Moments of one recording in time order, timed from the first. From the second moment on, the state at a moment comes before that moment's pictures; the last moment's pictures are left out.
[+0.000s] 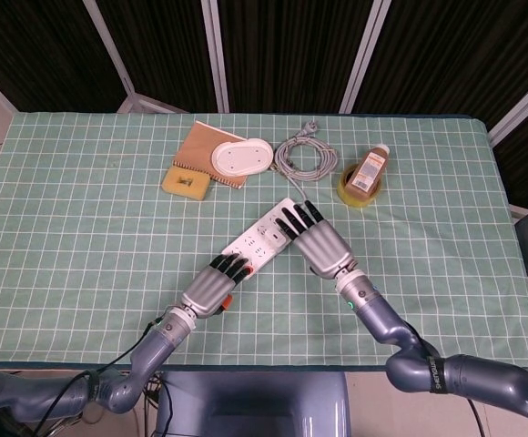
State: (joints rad) left arm -0.74 -1.77 -0.12 -1.45 1.12 0.86 0.64; right arm 0.81 -1.47 0.25 -1.57 -1.12 0.88 -0.77
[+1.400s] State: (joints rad) left arm -0.78 -1.80 -0.08 -1.41 1.13 0.86 0.58; right arm 0.96 -1.76 0.22 -1.10 -1.24 0.84 -0.52
